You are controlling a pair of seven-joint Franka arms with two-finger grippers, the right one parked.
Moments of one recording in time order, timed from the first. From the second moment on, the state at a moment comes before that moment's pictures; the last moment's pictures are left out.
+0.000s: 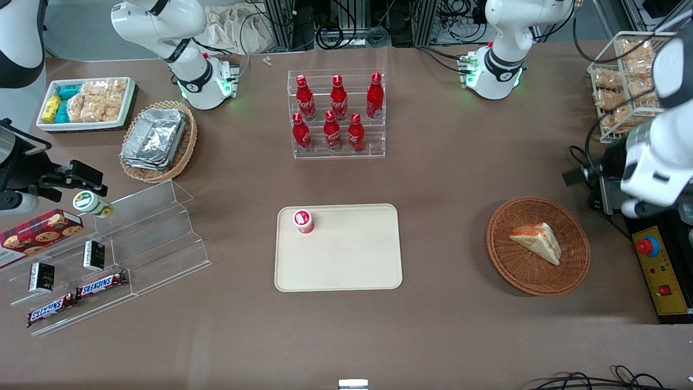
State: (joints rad) arm 0.09 0.21 -0.15 -1.51 0.04 1.53 -0.47
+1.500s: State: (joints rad) arm 0.14 0.50 -0.13 -1.79 0.05 2.13 -1.02
